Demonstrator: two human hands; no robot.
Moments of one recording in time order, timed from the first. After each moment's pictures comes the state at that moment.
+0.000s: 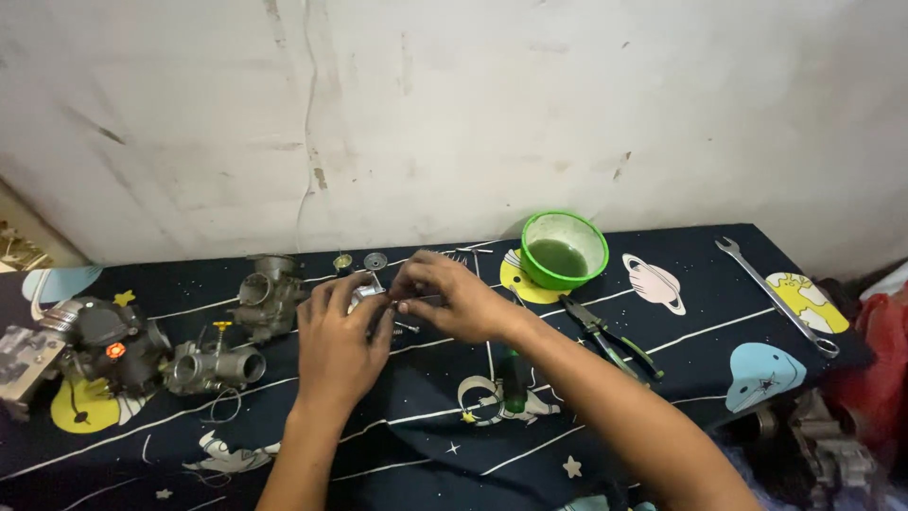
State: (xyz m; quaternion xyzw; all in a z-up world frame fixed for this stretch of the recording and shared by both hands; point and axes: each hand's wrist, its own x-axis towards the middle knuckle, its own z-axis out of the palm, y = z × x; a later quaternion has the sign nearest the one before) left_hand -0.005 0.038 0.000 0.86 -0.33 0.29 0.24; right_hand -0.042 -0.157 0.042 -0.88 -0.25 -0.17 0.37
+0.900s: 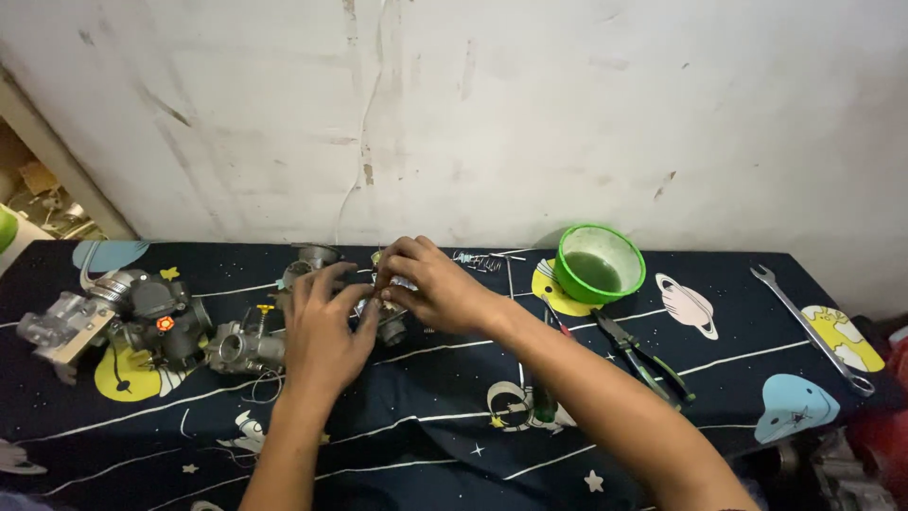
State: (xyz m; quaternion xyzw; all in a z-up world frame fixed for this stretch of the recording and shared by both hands) left_hand 0.017 0.088 0.014 0.89 -0.26 0.24 0.29; right_hand 0.008 -0.108 0.047 -0.88 -0.33 -0.22 0.27
